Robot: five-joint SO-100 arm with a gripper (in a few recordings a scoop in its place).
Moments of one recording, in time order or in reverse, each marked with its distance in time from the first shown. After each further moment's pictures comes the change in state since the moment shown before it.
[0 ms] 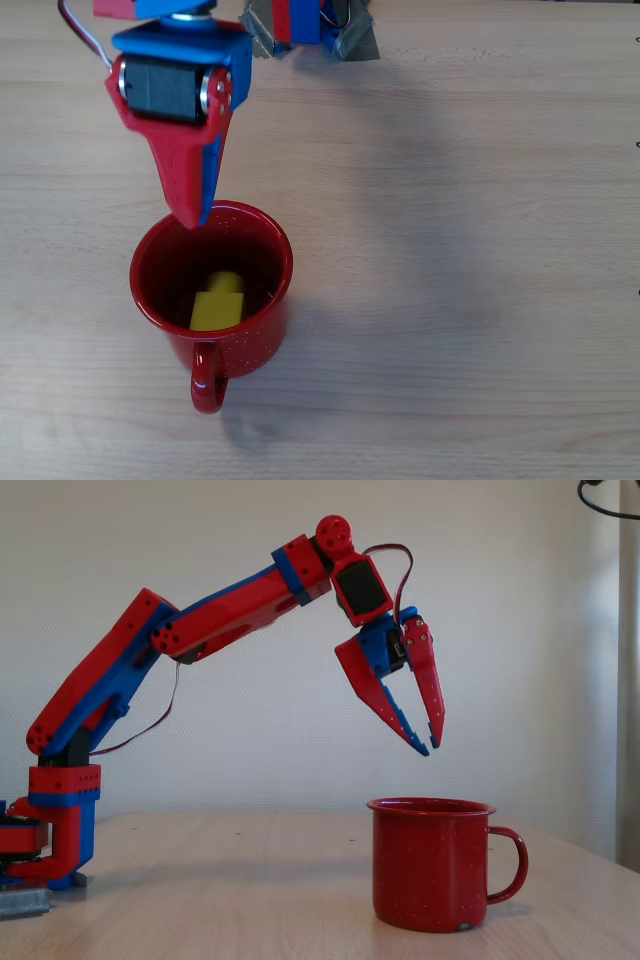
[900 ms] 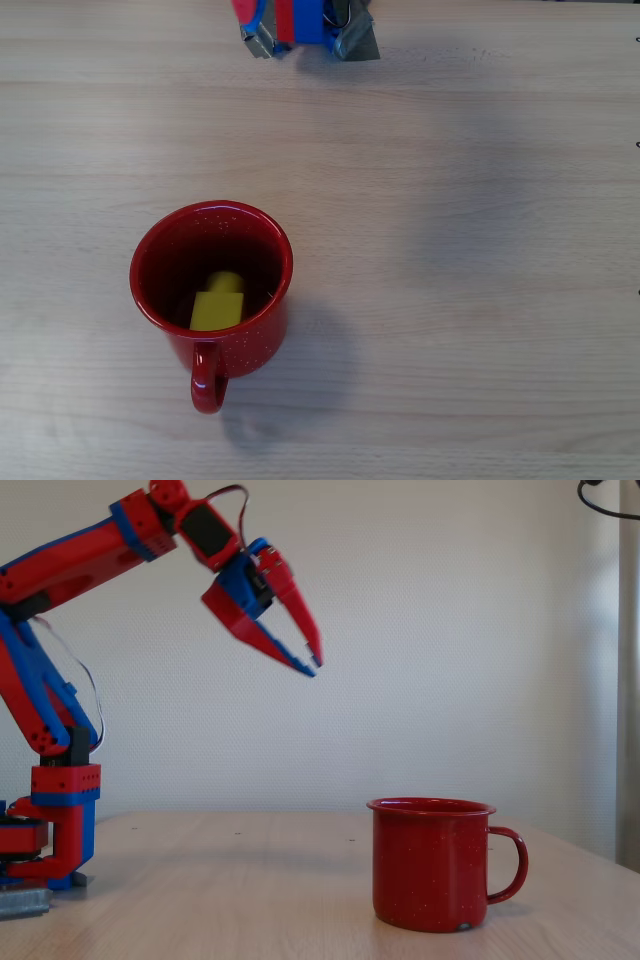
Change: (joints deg) arm -4.2 71.6 75.5 -17.9 -0.5
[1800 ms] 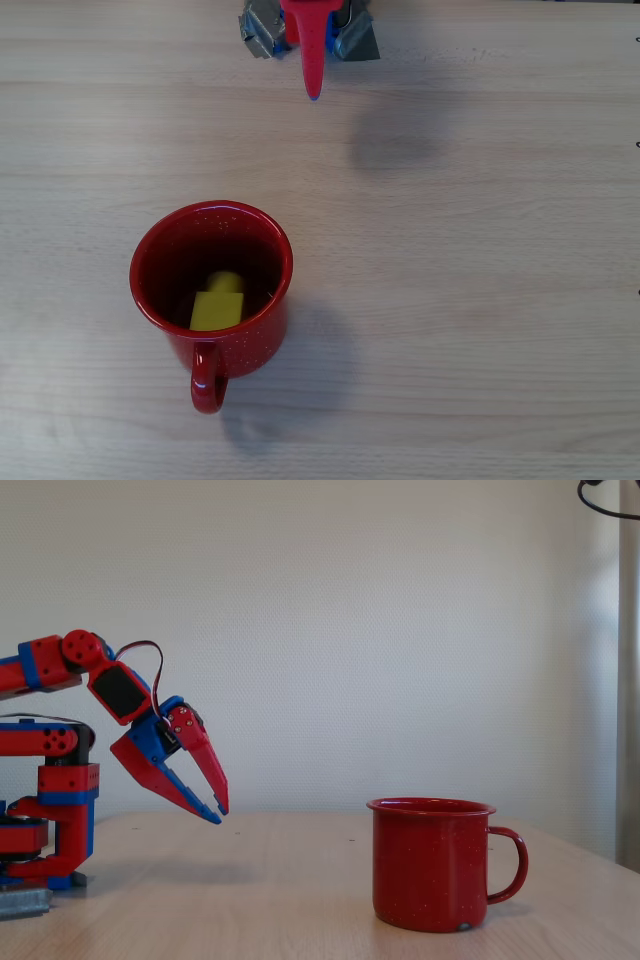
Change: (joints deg) arm -9.4 54.9 67.3 -9.0 0.2
